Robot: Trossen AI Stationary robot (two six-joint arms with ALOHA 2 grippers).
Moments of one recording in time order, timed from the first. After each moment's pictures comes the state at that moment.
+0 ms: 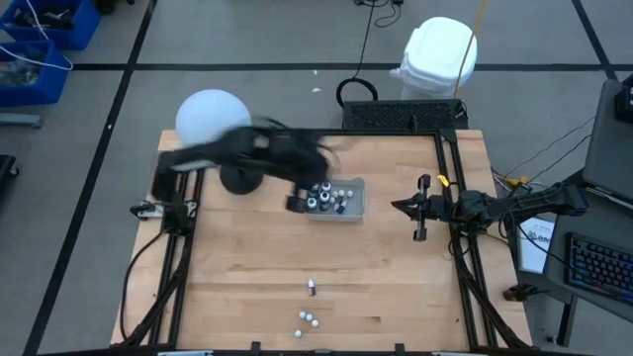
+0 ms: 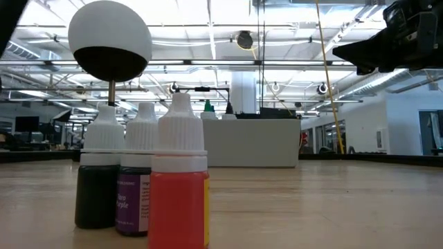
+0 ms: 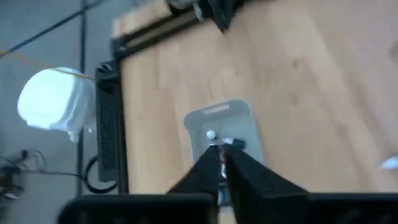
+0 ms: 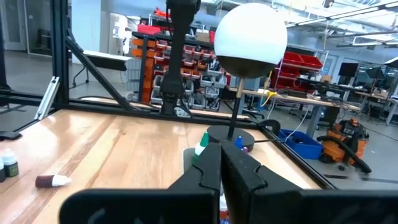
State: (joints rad) left arm 0.02 1.85 2.26 -1.23 -0.12 0.39; right arm 0.12 0.34 0.02 0.42 0.23 -0.17
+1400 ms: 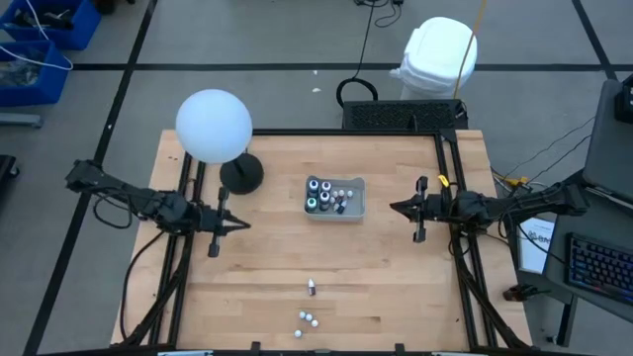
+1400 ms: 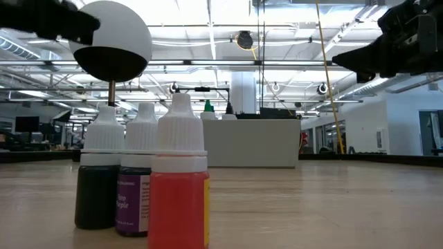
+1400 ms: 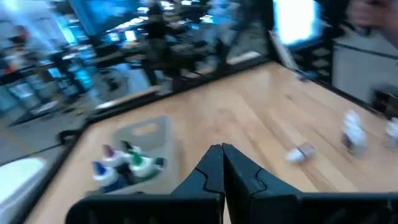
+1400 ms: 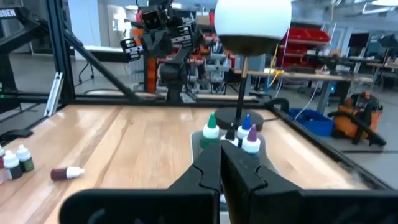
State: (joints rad) left arm -0.37 0.44 0.27 0.03 -0.24 0.24; right arm 0.12 0.35 0.02 0.36 0.23 -0.06
